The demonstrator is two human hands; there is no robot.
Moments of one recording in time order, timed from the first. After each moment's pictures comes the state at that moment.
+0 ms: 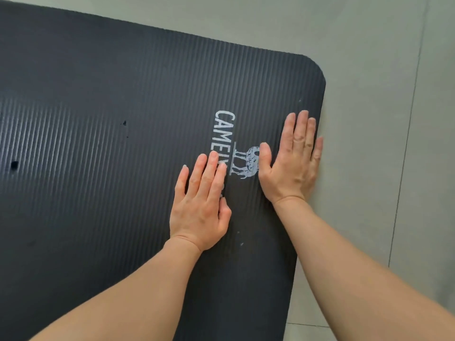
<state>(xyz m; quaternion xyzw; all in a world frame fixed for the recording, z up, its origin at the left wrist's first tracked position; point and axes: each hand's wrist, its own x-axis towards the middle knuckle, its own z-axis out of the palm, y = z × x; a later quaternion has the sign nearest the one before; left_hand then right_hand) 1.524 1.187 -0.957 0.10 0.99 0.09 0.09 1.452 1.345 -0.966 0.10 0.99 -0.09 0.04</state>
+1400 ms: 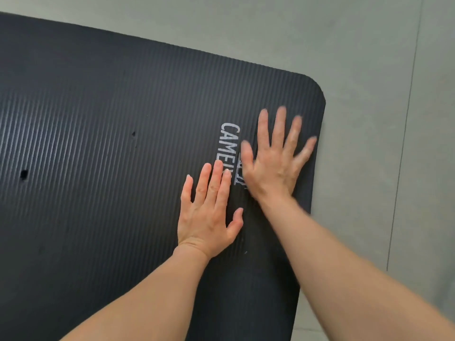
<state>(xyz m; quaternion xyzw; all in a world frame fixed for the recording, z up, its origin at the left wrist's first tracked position) 1.525 1.188 -0.960 0.10 0.99 0.05 0.10 1.442 1.310 -0.958 0.07 1.00 -0.03 0.07</state>
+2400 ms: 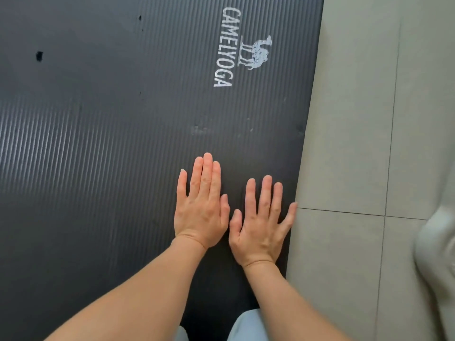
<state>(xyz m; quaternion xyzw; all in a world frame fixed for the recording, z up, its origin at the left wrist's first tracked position) 1.733 1.173 -0.962 0.08 0.99 0.05 0.07 1.775 1.283 -0.963 0.08 0.99 -0.03 0.07</state>
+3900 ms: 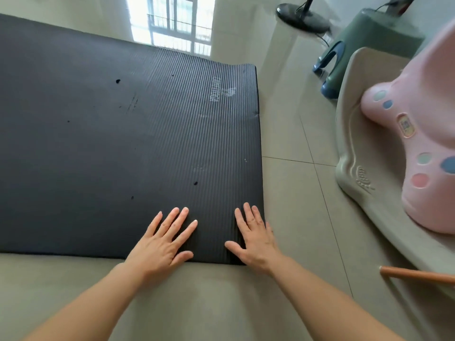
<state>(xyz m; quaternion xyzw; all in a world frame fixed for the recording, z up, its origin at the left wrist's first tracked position) 1.975 1.053 -0.967 0.30 0.95 0.01 0.04 1.982 1.300 -0.917 -0.05 0.96 -0.07 0.26</state>
